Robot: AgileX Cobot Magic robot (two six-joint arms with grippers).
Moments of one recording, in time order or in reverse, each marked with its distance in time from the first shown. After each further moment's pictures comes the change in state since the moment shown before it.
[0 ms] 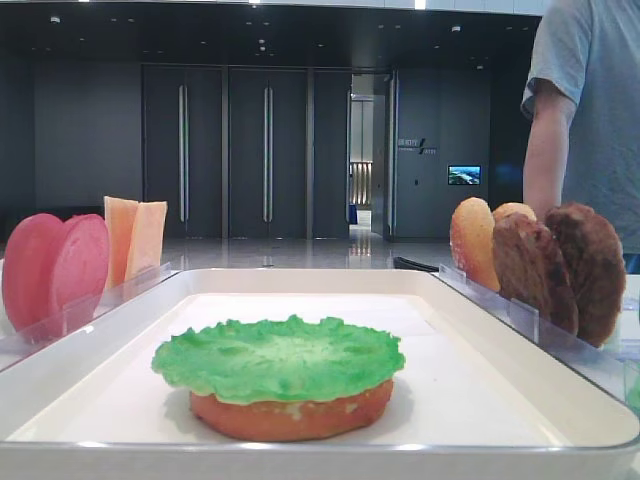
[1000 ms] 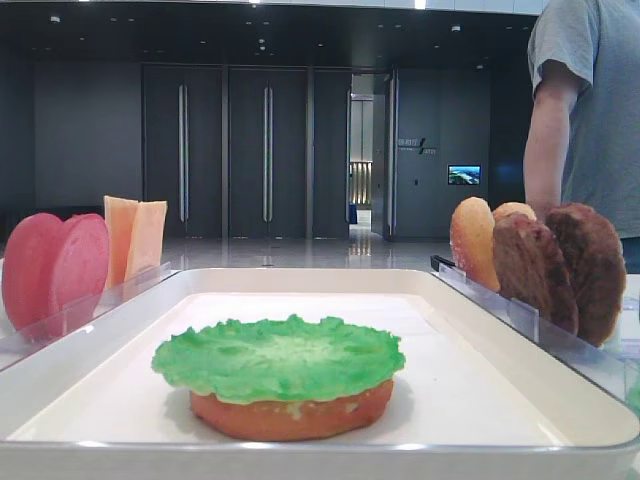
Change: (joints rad) left arm 0.000 0.797 -0.553 -0.036 0.000 -0.001; right arm 0.000 0.000 0.000 0.000 0.000 0.000
